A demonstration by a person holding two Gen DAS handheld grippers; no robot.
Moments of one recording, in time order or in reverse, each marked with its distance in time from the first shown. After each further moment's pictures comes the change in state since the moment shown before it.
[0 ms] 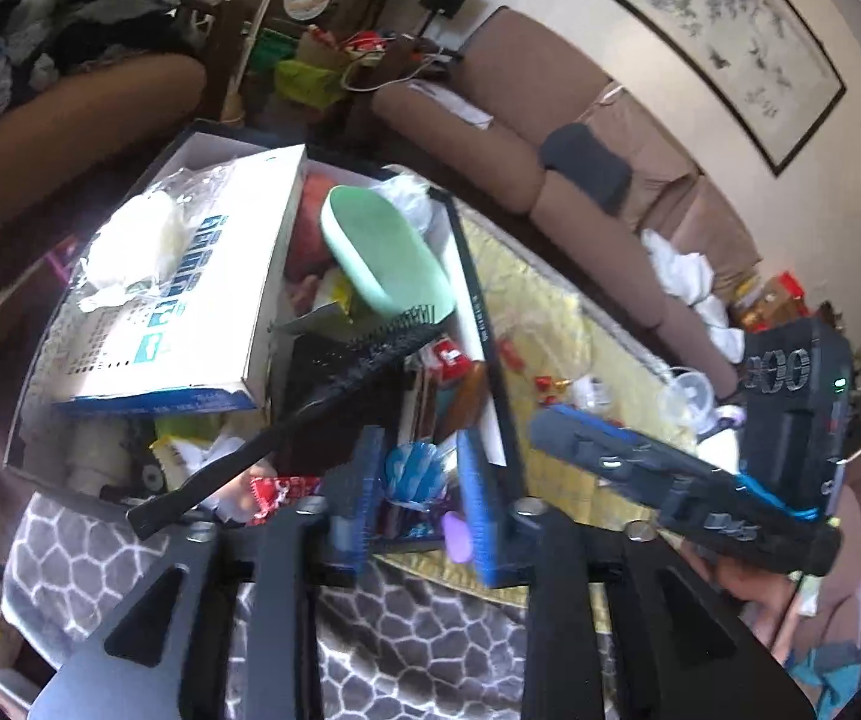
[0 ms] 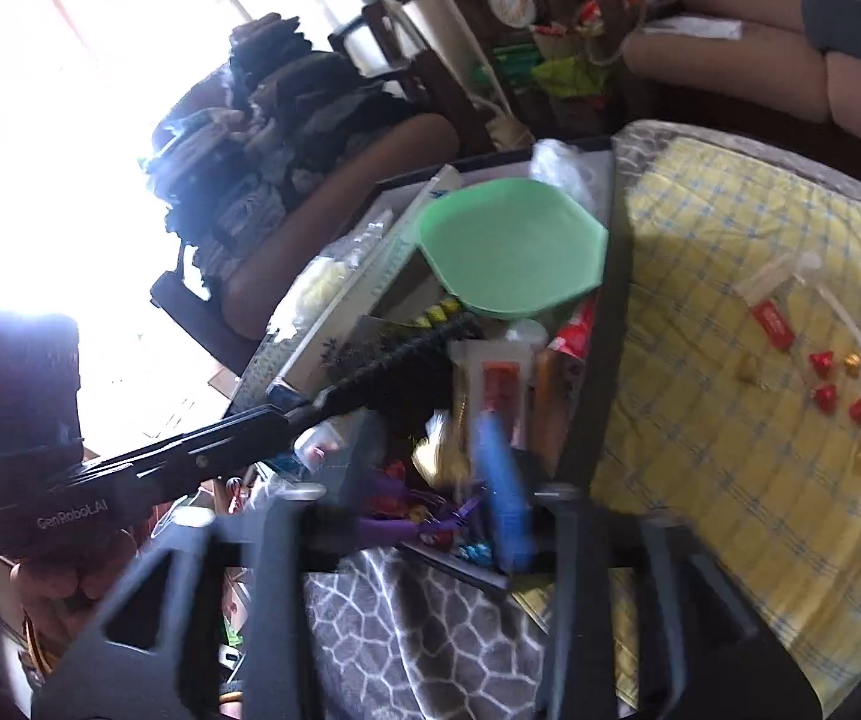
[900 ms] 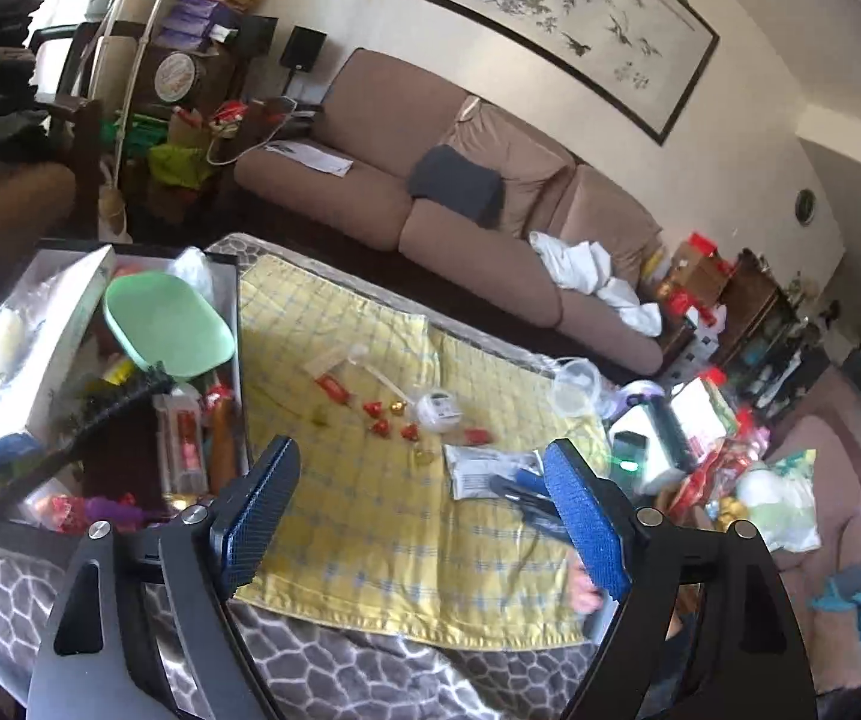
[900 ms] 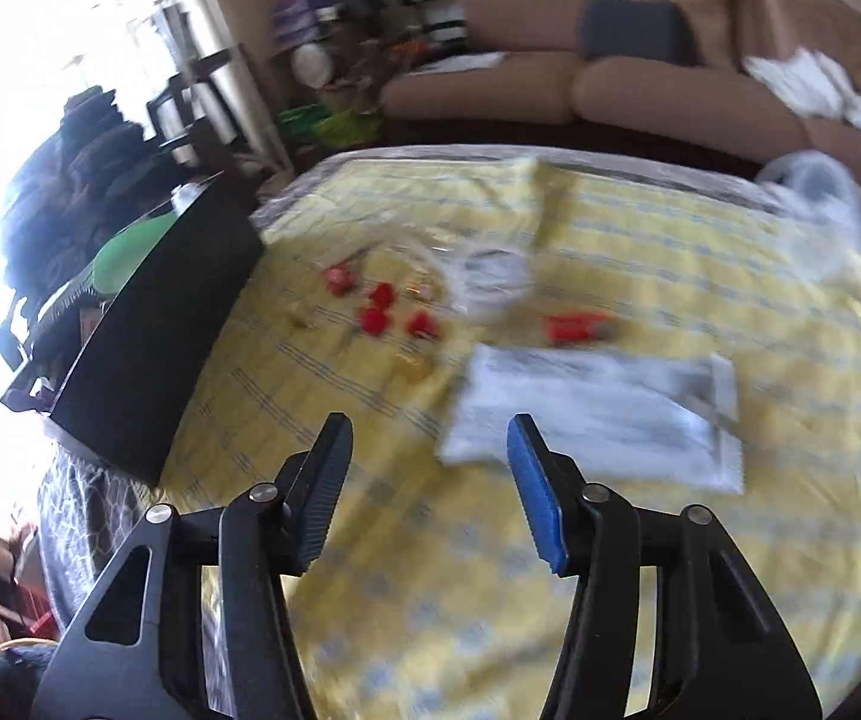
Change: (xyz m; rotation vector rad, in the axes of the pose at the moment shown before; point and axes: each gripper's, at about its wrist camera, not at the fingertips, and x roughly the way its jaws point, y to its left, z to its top) left arm -0.027 -0.143 -0.025 0.217 -0.102 -0.210; right arm -0.109 -0.212 -0.084 0.093 -0.151 -0.396
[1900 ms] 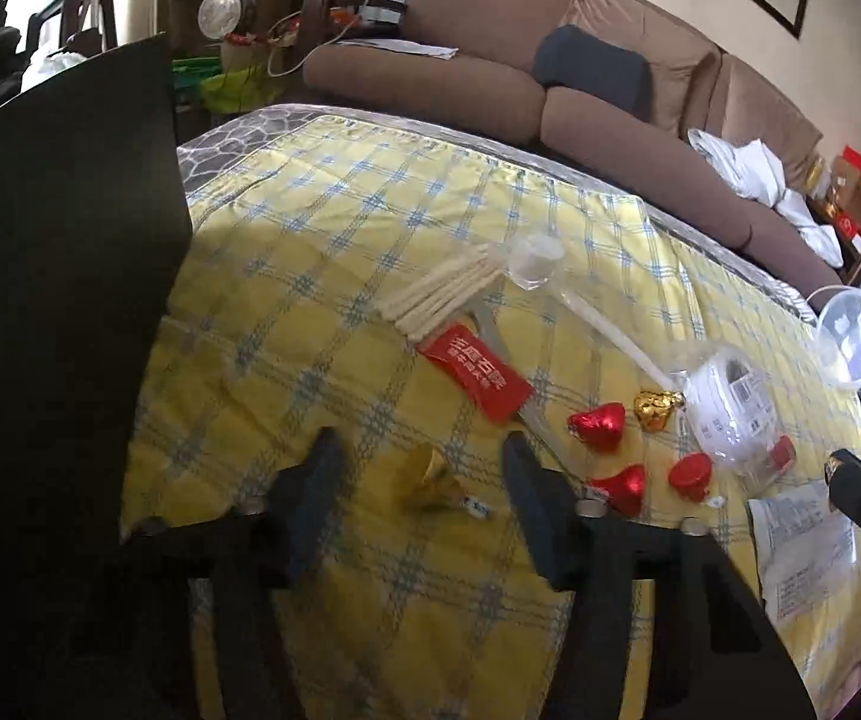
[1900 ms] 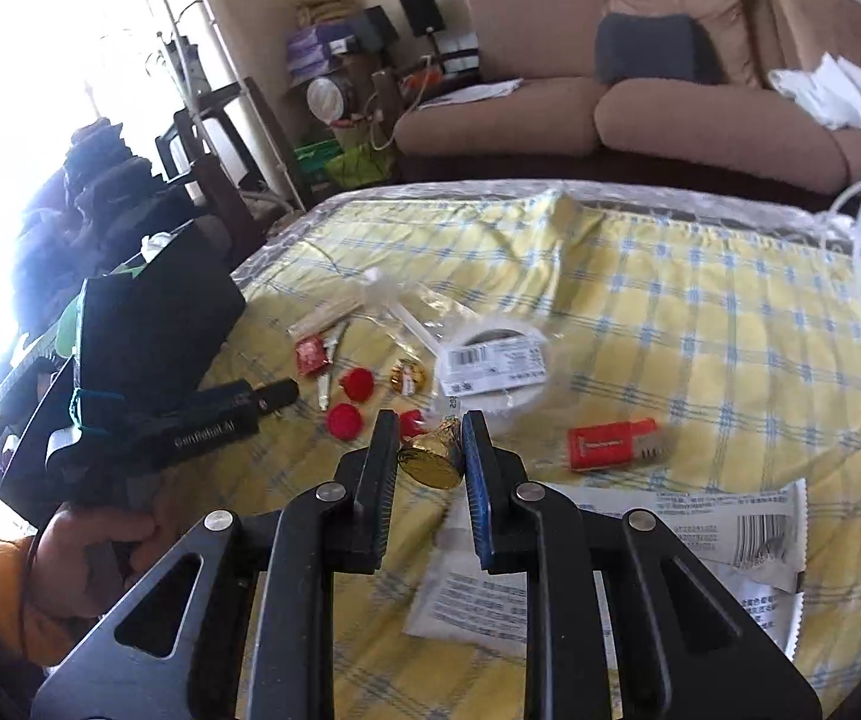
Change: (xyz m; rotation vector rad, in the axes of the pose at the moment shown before) left arm 0.313 0.092 -0.017 0.055 0.153 0.396; right arm 0.056 -0.032 0.026 0.025 -0.087 0.067
